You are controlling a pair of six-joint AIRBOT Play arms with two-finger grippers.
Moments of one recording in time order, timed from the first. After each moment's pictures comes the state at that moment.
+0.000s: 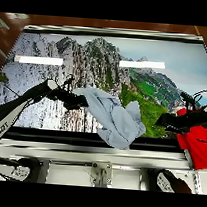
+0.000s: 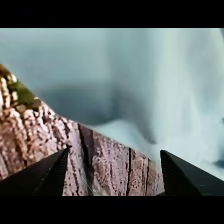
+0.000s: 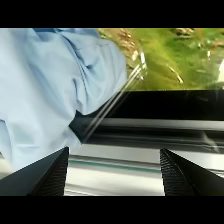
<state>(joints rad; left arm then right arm) -0.26 -1.61 1.08 0.87 -0.95 -1.48 -0.30 -1.03 0.85 -1.21 1.46 1.38</state>
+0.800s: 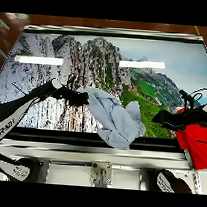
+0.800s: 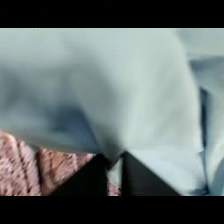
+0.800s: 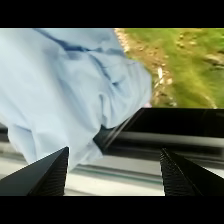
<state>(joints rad) -0.29 -1.69 1.15 0.79 -0.84 -1.49 -0.26 -1.03 0.84 -1.13 1.43 1.39</state>
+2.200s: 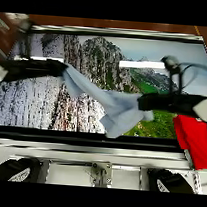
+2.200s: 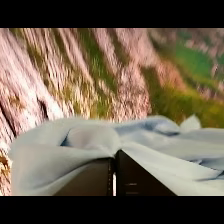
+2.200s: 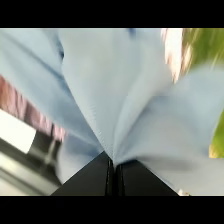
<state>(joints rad) -0.26 -1.00 1.21 1.06 -0.77 -1.34 0.27 -0.84 1.11 -1.22 1.17 1.47</state>
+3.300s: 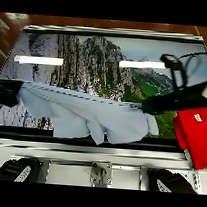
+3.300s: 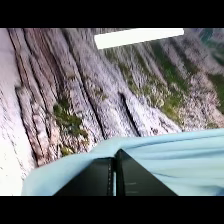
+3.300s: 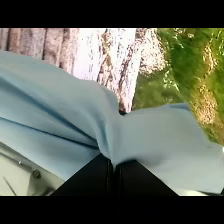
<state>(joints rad) -0.11 -0.52 0.98 1.37 -1.00 -1.43 0.28 -1.01 1.29 -1.30 1.54 1.58</state>
